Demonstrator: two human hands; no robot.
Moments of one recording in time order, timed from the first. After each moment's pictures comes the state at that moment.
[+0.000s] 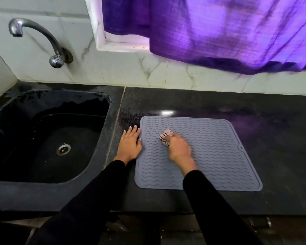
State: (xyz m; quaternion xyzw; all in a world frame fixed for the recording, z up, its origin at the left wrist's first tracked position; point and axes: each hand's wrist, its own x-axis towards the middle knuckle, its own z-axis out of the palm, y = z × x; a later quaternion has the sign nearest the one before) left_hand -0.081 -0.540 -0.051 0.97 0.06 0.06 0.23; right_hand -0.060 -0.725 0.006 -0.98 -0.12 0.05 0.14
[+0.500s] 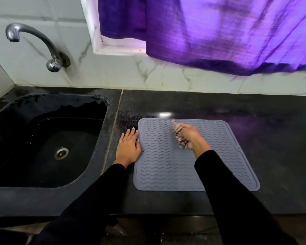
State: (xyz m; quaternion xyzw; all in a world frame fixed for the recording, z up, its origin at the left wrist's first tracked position) left_hand -0.082 -0.545 -0.052 0.97 0.07 0.08 0.22; right_hand -0.020 -0.745 0.035 -0.78 0.10 0.15 0.60
